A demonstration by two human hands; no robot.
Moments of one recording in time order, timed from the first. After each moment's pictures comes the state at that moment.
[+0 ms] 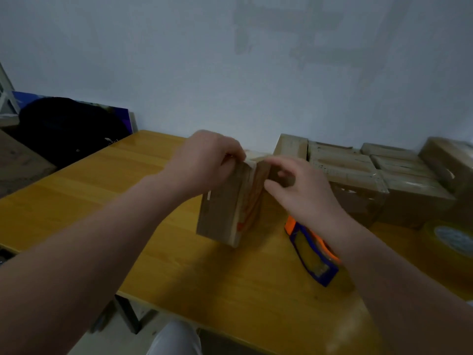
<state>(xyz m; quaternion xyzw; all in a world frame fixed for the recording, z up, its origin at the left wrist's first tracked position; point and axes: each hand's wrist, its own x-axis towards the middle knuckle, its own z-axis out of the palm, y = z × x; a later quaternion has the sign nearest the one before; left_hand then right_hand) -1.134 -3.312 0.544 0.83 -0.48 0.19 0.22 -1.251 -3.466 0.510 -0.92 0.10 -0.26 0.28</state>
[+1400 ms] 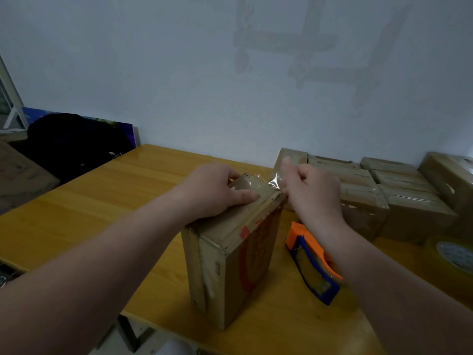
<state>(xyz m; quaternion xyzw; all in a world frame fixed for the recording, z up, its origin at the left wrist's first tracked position) -1.160 -3.316 0.558 0.90 -0.35 -0.06 0.24 -1.237 -3.470 0.521 -0.86 0.20 -0.38 0.28</state>
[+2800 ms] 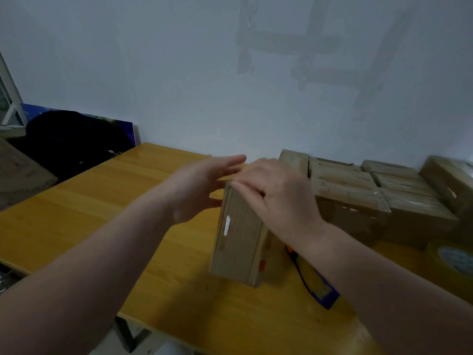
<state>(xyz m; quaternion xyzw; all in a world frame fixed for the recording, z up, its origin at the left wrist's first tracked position) -1.128 -3.307 0.535 0.64 -0.30 -0.31 0.64 -1.225 -3.441 0.525 -0.88 -0.13 -0.44 0.07</state>
